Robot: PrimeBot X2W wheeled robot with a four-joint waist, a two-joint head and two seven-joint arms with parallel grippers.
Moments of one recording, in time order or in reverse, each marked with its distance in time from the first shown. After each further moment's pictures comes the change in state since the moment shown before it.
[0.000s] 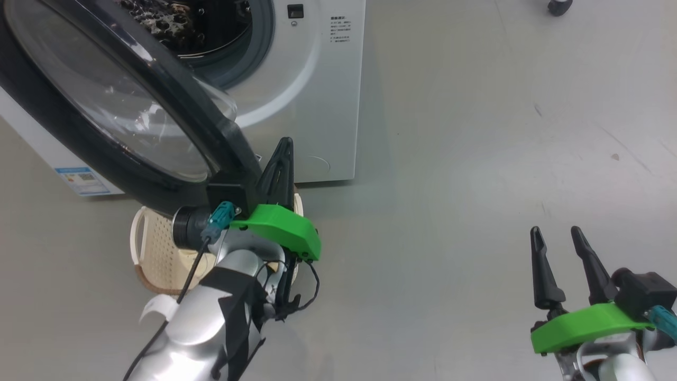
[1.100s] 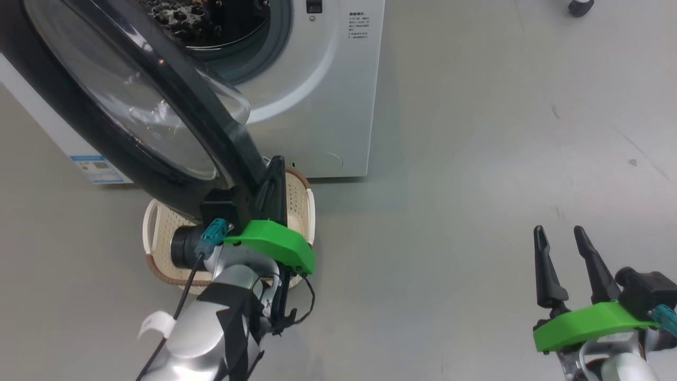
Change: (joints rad) left arm 0.039 -0.019 0.051 0.079 -0.005 0.028 -0.039; right arm -0.006 0.000 -0.009 0.009 0.018 0.000 0.000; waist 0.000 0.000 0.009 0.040
